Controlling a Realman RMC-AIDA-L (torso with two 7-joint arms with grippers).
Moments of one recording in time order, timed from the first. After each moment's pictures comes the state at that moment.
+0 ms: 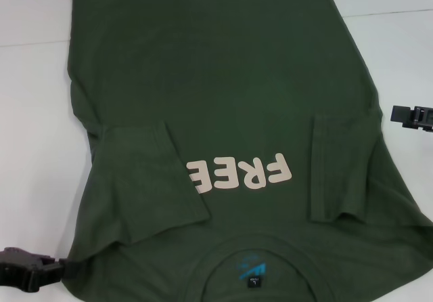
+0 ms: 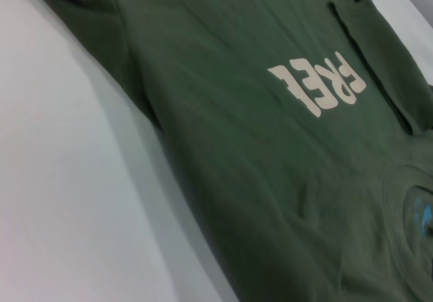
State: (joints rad) left arm -0.47 -2.10 0.45 0.80 2.61 1.71 -1.80; right arm 0.36 1.90 -0.44 -0.70 -2.06 -1.67 2.05
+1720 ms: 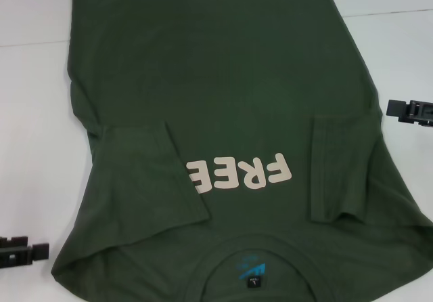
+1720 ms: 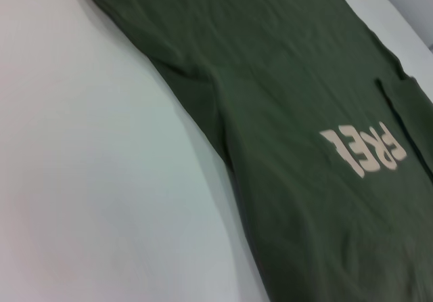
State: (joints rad) left arm -0.46 -2.06 0.26 0.87 2.63 1.77 -1.82; right arm 0.37 1.90 -0.44 -0.70 -2.06 -1.66 2.05
